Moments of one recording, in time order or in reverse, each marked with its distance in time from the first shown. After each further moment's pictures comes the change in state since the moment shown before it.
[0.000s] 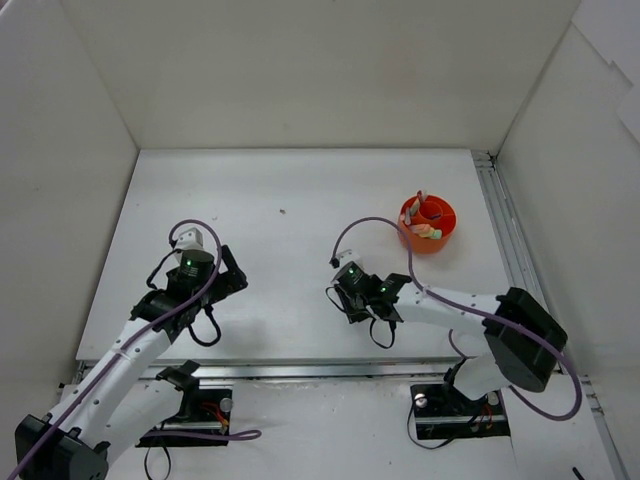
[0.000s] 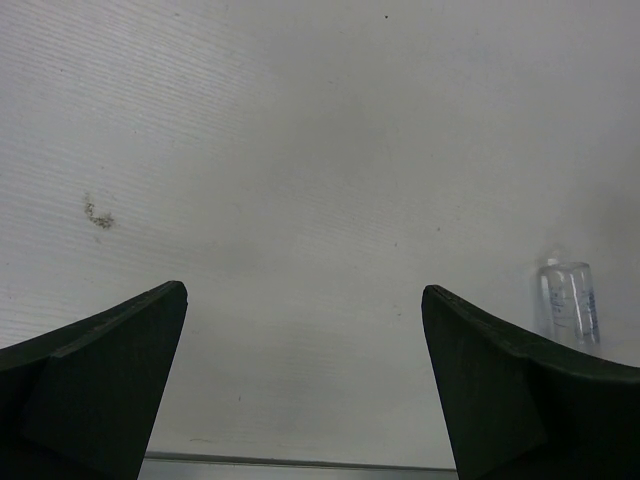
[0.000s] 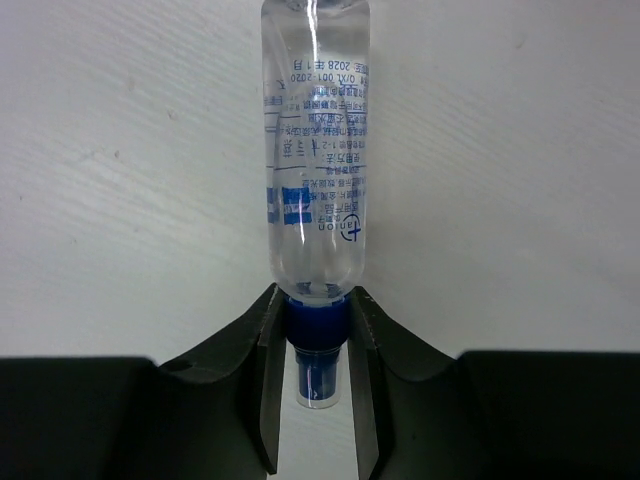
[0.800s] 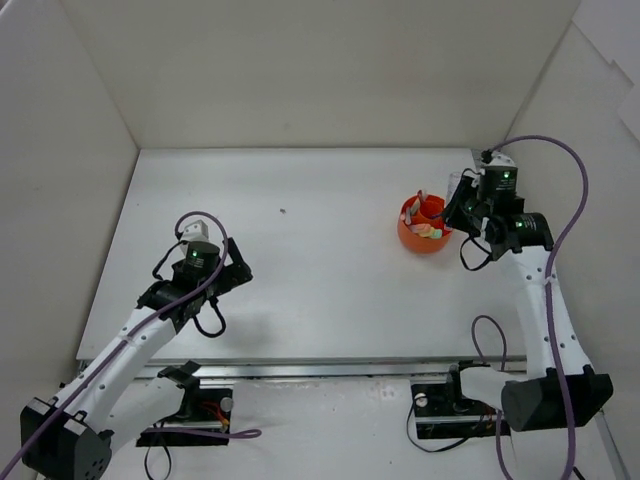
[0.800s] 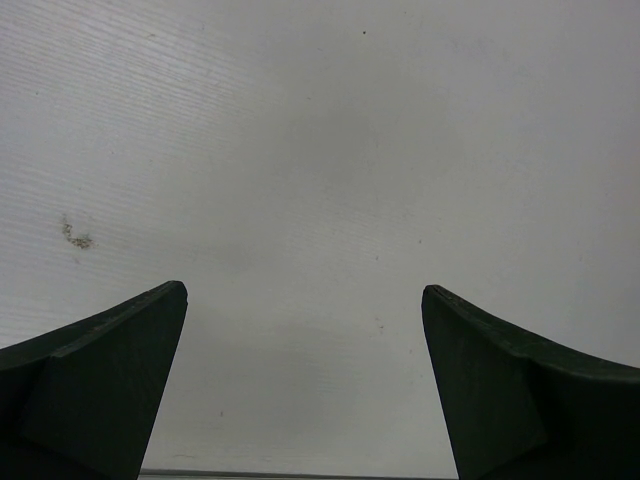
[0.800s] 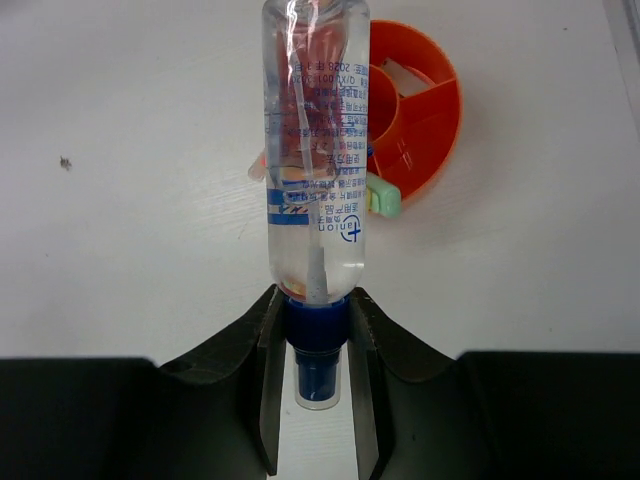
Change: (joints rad) left arm -0.011 0.056 0.037 0.036 0.000 -0.001; right arm -0.776 -0.324 0.525 -0.450 -0.147 -0.026
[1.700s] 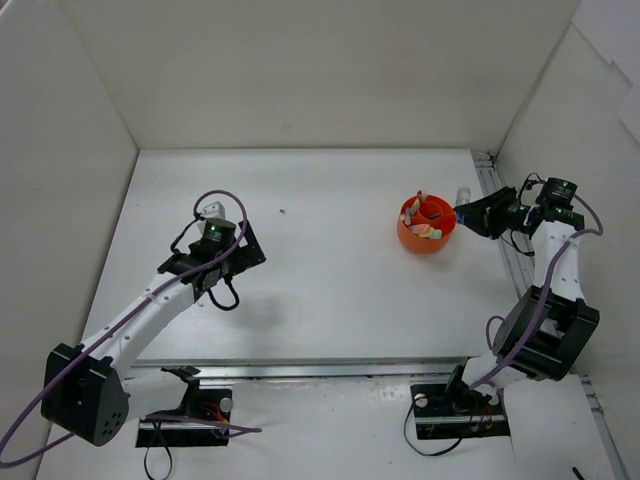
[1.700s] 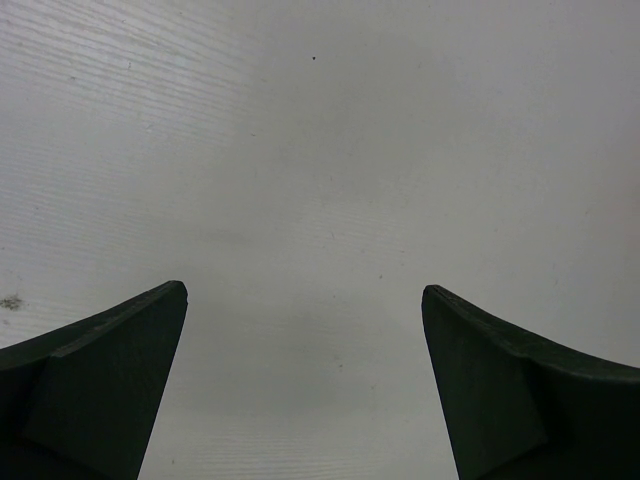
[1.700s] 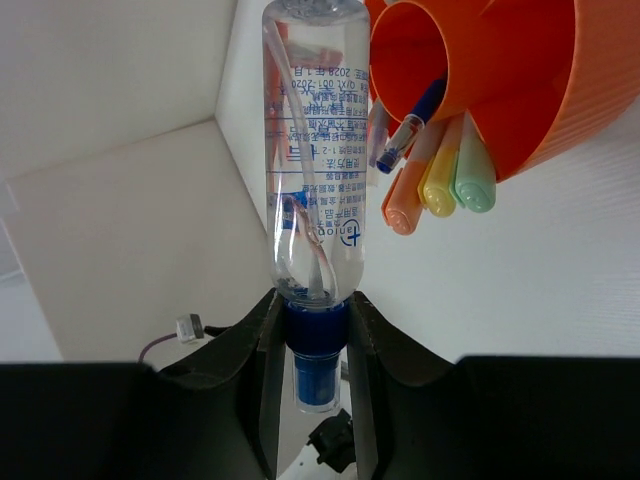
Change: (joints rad) left arm 0.000 0.278 0.148 0.076 0.050 0.005; right arm -0.584 0.314 -0.047 0.104 -0.941 0.360
